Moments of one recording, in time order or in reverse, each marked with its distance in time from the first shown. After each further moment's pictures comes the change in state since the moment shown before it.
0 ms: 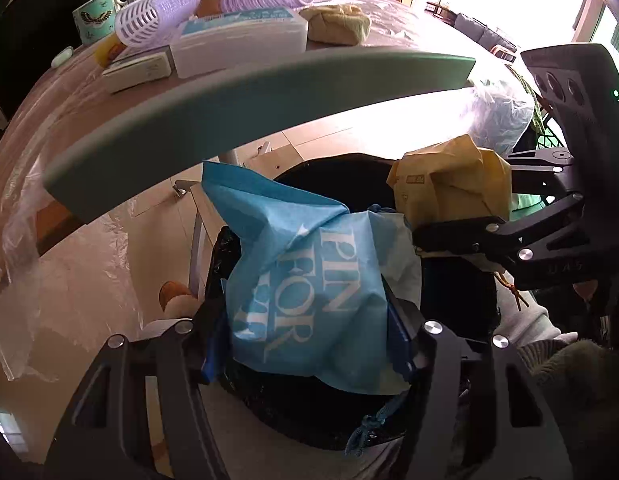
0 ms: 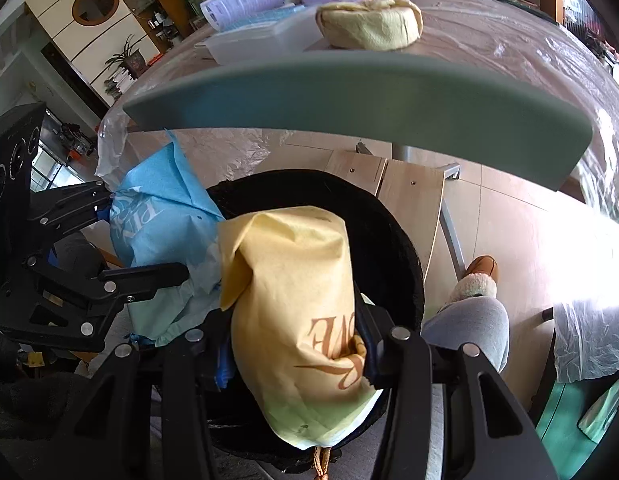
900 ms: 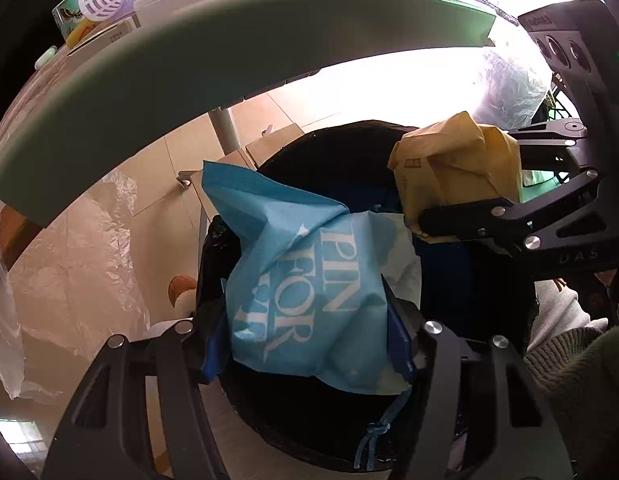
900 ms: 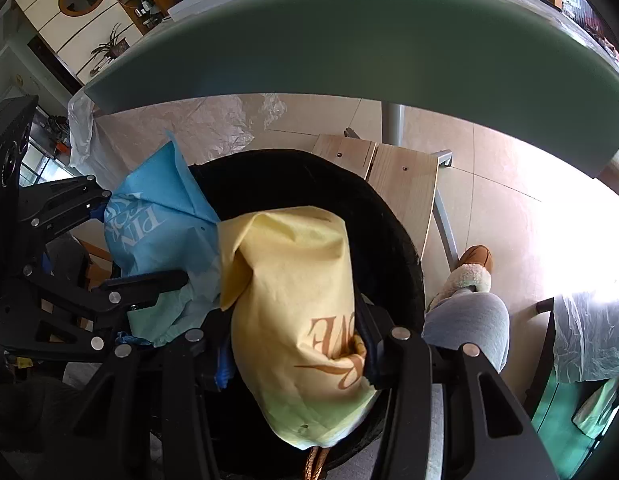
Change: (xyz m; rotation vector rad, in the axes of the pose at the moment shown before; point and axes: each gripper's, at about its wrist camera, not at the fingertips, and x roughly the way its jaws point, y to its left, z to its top) left arm 0.020 -0.014 0.004 0.054 0.070 0.040; right arm 0.029 -0.005 0.007 0.008 0.043 -0.036
